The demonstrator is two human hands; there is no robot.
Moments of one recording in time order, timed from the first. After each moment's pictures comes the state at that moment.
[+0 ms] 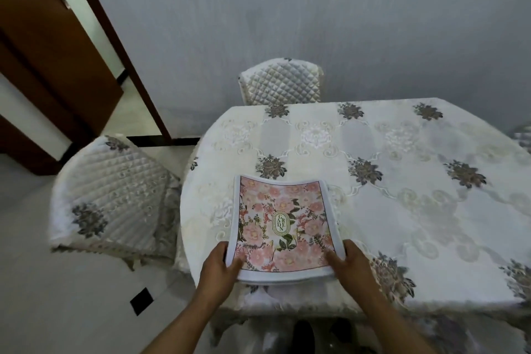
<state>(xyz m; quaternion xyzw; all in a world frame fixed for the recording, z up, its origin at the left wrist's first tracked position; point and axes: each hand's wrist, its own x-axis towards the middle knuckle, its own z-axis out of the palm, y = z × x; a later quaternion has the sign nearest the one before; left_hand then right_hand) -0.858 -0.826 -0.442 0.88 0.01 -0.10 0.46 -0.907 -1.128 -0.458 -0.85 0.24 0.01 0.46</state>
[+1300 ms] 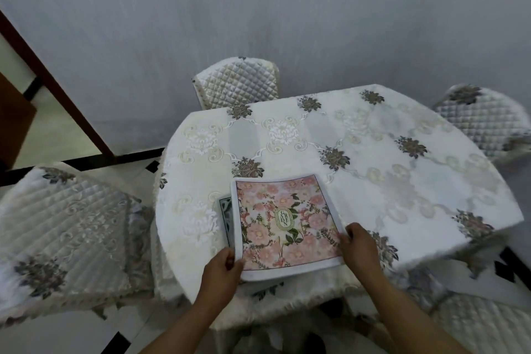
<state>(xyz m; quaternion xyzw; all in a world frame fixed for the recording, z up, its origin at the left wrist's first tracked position) -0.808 -0.804 -0.450 0.89 -0.08 -0.18 0.40 -0.901 -1.112 -0.450 -0.87 0.38 -0.06 0.31</state>
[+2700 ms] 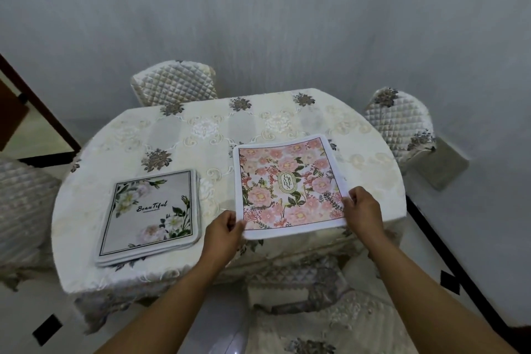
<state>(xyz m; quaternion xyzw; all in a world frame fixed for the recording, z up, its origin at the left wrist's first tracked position) -0.996 -1.174 -0.403 0.88 -0.09 -0.08 0.45 -1.076 -1.487 -0.389 -0.88 0.32 -0.14 0.32</state>
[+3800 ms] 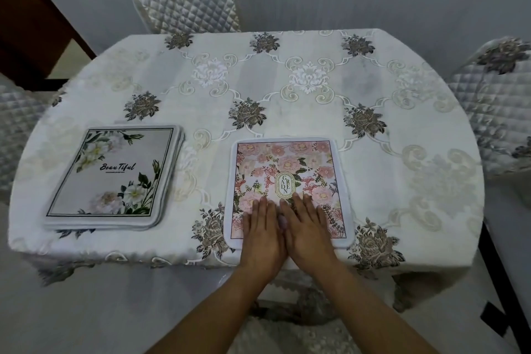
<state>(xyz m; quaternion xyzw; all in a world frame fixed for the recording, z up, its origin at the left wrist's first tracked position) -0.967 -1.361 -0.581 0.98 -0.11 -0.07 0.16 -0.975 -1.491 -0.580 -0.98 -0.02 0.06 0.20</state>
